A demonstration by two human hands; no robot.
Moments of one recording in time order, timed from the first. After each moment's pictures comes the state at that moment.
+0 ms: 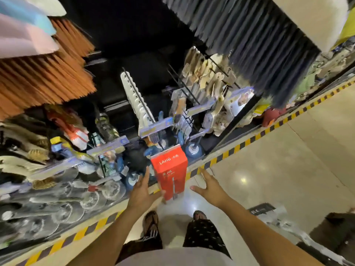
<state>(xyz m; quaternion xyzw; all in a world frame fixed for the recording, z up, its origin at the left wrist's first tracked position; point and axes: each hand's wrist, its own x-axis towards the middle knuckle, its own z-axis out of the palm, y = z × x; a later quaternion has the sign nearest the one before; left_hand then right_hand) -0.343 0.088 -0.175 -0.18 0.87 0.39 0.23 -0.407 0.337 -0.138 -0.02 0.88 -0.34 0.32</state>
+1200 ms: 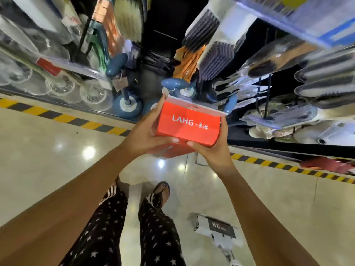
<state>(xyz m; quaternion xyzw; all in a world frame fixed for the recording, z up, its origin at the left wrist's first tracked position) -0.399 0.119 -0.353 -0.25 0.67 0.70 -0.03 -0.535 0.291 -0.314 -0.17 0.77 -0.49 0.37</state>
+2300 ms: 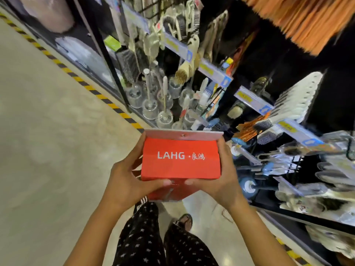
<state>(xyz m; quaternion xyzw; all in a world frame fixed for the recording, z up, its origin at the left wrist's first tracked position) -0.110 0.167 -0.059 -0.50 0.61 0.52 -0.32 -0.337 0.215 -0.047 -0.50 0.65 -0.41 0.39</state>
